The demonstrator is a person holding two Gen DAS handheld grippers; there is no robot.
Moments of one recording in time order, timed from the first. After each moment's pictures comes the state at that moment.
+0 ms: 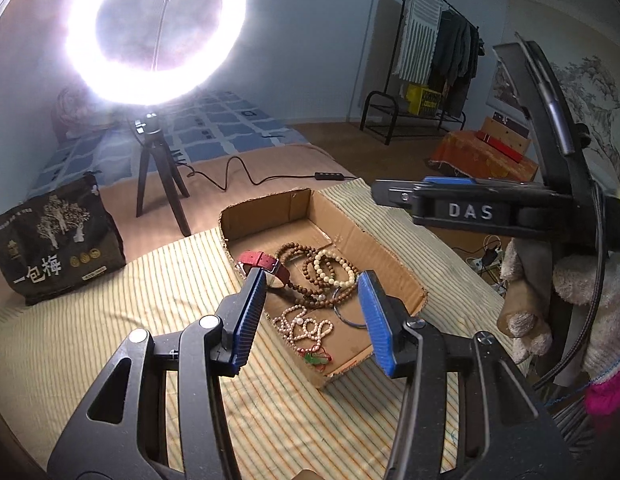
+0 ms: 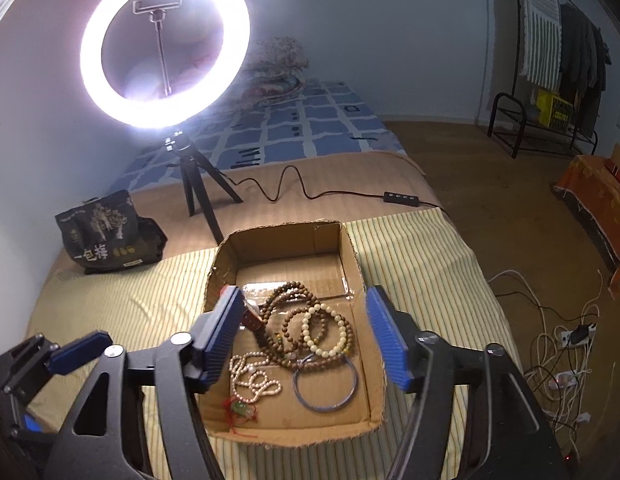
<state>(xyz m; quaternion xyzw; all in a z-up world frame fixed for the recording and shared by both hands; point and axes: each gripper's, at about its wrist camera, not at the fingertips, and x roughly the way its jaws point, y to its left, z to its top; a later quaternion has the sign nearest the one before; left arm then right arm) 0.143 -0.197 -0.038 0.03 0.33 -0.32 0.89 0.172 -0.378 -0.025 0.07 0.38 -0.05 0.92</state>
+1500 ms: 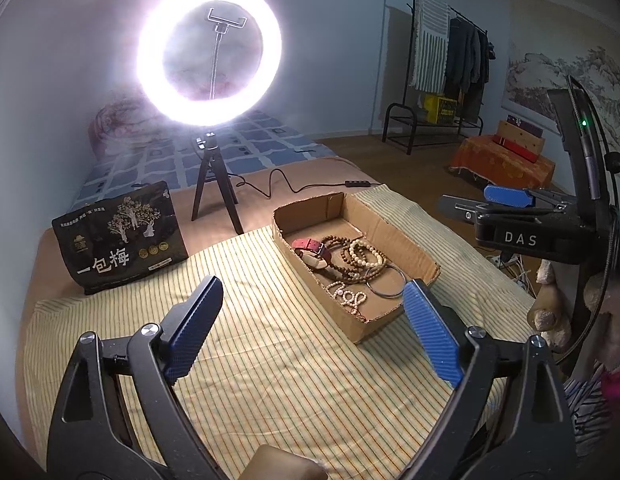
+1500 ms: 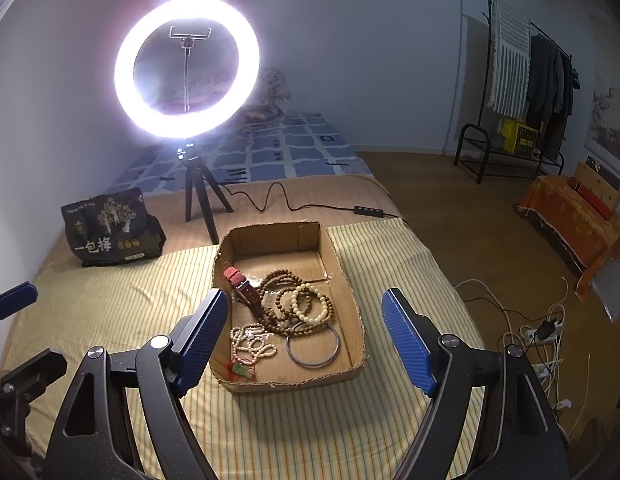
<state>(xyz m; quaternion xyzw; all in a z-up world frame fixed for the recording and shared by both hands) 0.089 -0.127 -0.011 0.06 0.29 -0.28 0.91 0.095 -0.345 -0.007 0.03 0.33 -0.10 0.94</state>
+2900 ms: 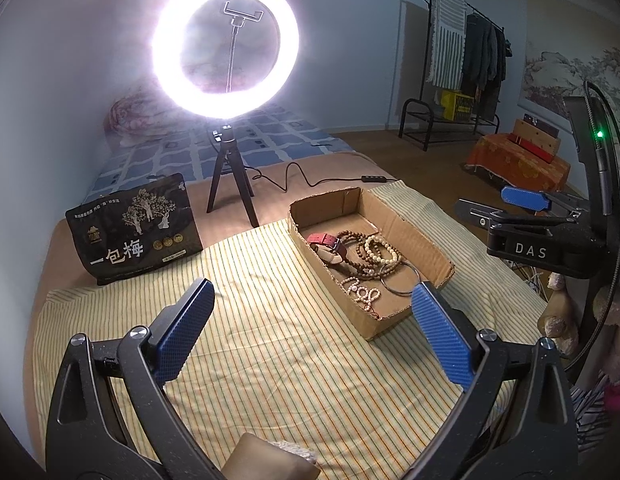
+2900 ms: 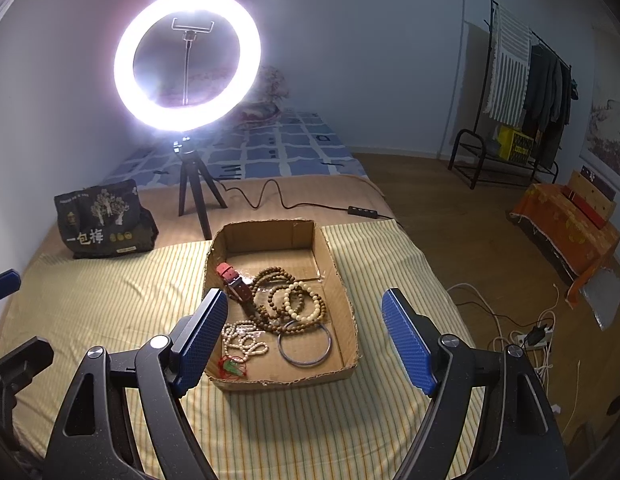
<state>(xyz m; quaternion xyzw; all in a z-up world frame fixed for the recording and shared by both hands) 0.091 -0.127 -0.011 0.06 0.31 -0.25 0.92 0.093 -0.345 -0.009 0.01 0.33 -0.11 0.94</state>
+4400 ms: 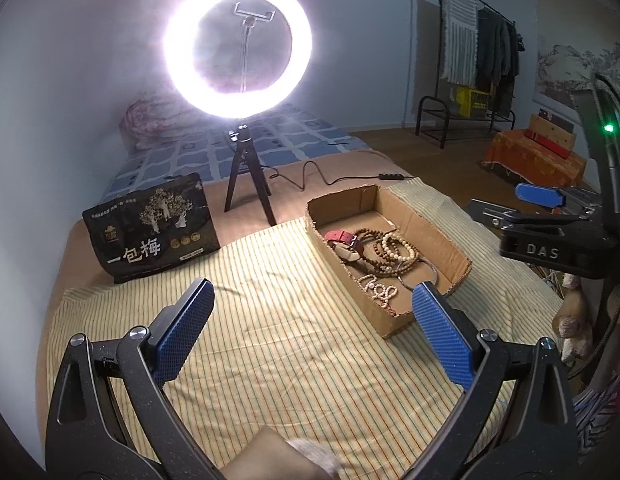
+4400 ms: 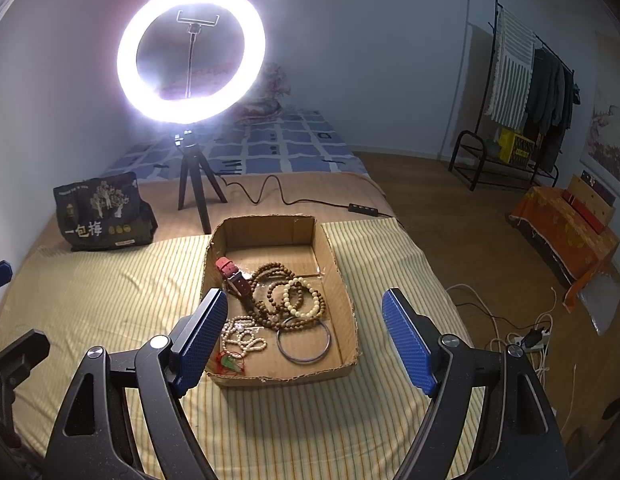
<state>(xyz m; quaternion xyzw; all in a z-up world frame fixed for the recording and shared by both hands) 0.089 -0.125 -0.014 0.07 0.31 -0.22 0.92 0.091 -0.346 -0.012 0.00 0.33 -0.10 0.94</state>
